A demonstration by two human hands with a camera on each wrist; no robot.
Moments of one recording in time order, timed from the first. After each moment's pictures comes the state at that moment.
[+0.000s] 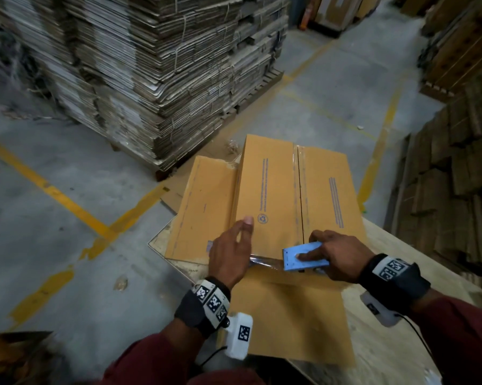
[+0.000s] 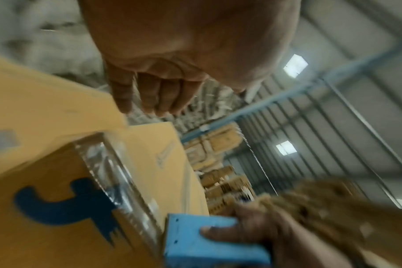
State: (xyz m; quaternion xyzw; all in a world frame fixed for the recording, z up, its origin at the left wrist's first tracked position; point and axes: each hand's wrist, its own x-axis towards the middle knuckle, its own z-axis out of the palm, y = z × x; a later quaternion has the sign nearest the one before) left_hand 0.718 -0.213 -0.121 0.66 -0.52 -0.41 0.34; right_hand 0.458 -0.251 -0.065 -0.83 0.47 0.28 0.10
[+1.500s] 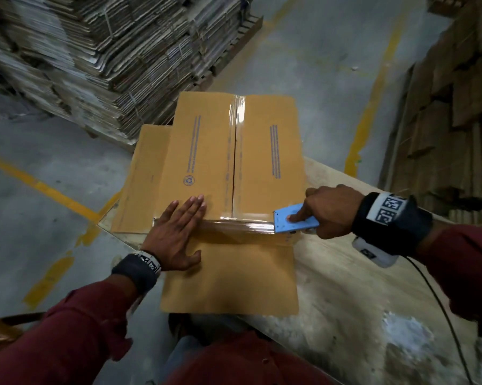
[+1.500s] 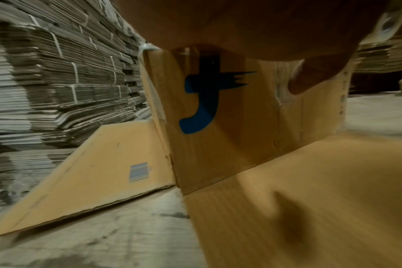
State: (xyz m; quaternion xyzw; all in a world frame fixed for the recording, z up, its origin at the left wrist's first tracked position) left_hand 0.689 -0.217 -0.213 0.46 -0.89 -0.04 0.00; right_hand 0.313 -0.256 -0.054 -0.83 0.45 0.31 0.12
